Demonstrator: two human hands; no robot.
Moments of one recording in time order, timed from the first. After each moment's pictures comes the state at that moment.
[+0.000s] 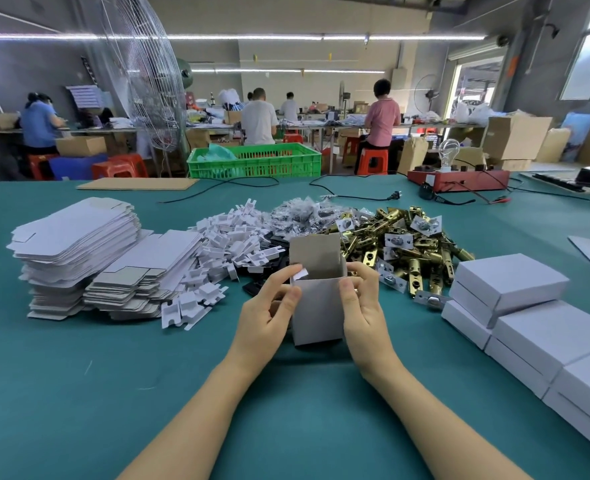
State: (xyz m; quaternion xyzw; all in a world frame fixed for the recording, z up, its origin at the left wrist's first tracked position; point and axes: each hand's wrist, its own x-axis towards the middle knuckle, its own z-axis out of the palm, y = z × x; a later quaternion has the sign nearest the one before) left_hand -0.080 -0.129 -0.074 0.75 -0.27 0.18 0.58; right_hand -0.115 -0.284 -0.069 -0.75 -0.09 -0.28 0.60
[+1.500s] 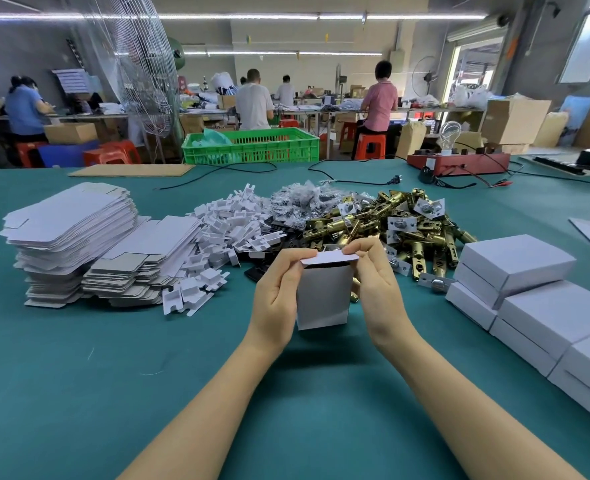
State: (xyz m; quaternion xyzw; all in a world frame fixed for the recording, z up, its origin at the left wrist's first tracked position) left_hand -0.092 -0.148 -0.060 0.66 -0.25 0.15 0.69; right_hand -0.115 -0.282 -0.044 -0.68 -0.05 -0.22 0.70
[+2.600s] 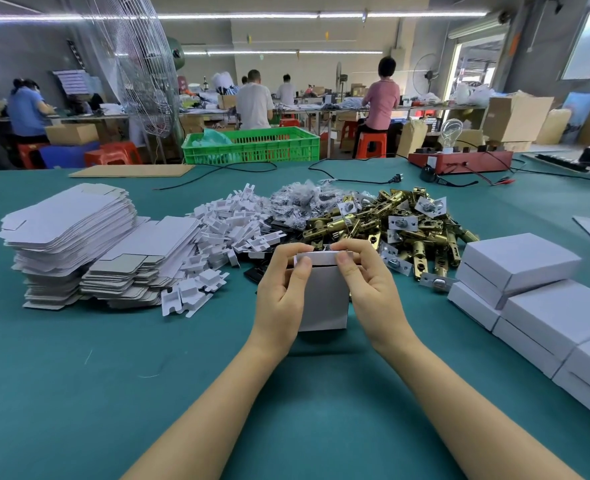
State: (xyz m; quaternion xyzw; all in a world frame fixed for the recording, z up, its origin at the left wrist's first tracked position) left_hand -0.095 -0.155 -0.056 0.67 -0.24 0.18 0.68; right_hand -0.120 -0.279 -0.046 -0.71 -0.10 -0.25 0.66
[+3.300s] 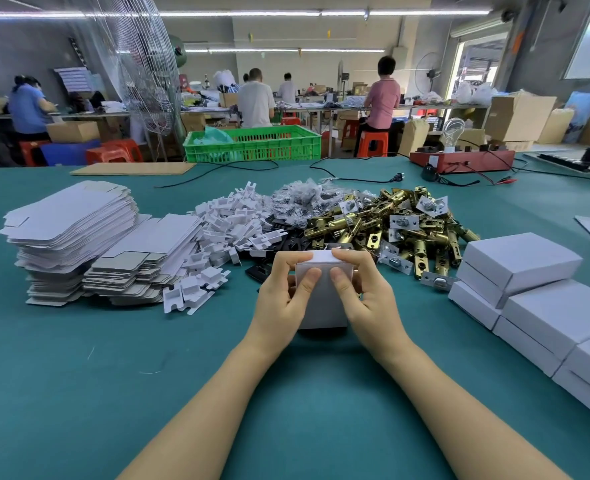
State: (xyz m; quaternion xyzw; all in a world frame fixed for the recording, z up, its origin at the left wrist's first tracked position) left_hand -0.084 -0.144 -0.072 0.73 -0.28 0.19 0.59; right_hand -0.116 -0.284 -0.068 -0.77 -0.14 -0.31 0.54
